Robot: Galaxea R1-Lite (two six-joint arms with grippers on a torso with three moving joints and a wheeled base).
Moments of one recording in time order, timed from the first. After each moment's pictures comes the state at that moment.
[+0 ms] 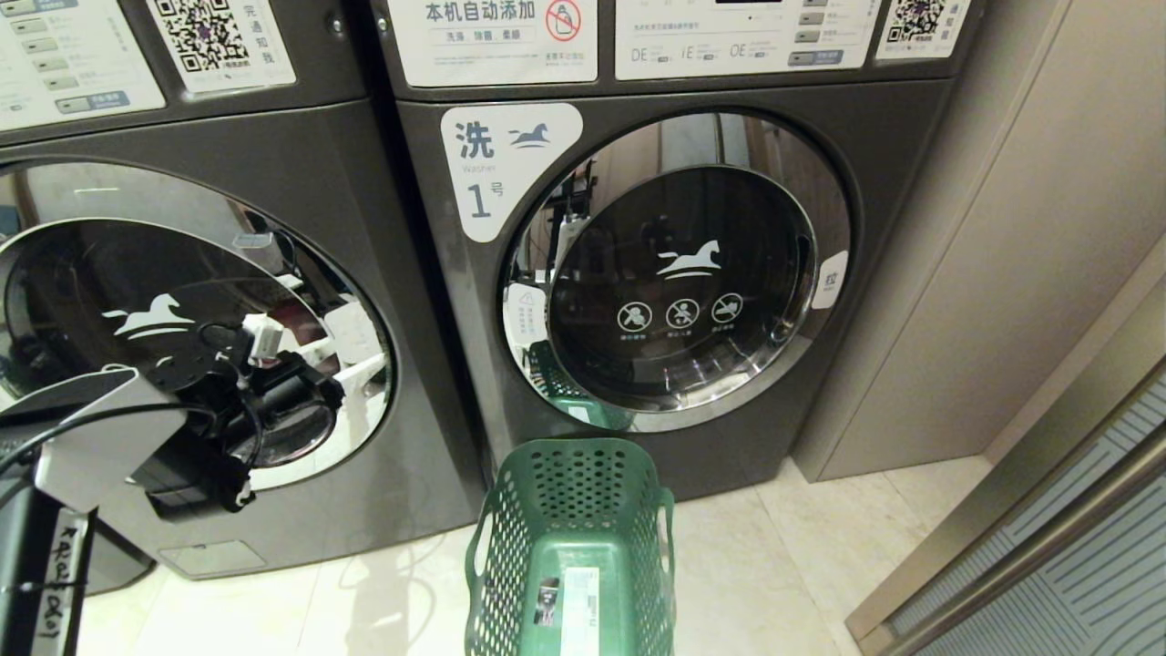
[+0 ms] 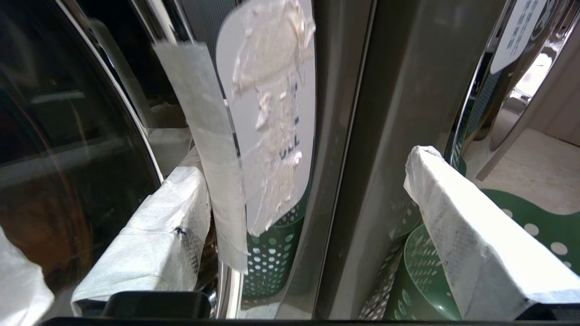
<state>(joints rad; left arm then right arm) 0.21 2.54 -1.30 -1.50 -0.89 -0.10 0.00 0.00 0.00 0.01 0.01 -0.08</state>
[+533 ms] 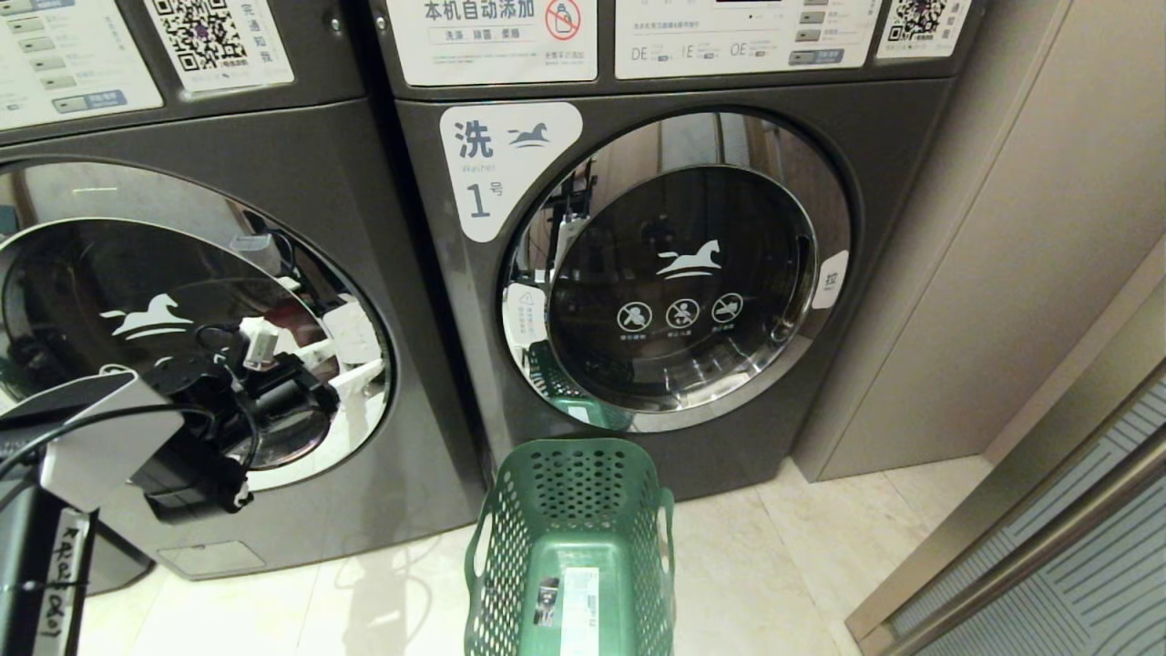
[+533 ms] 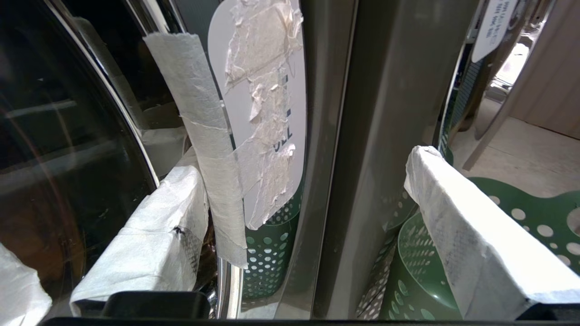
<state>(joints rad) 0.22 2.55 -1.30 -1.52 -1.00 -0.10 0.00 0.00 0.00 0.01 0.01 -0.08</state>
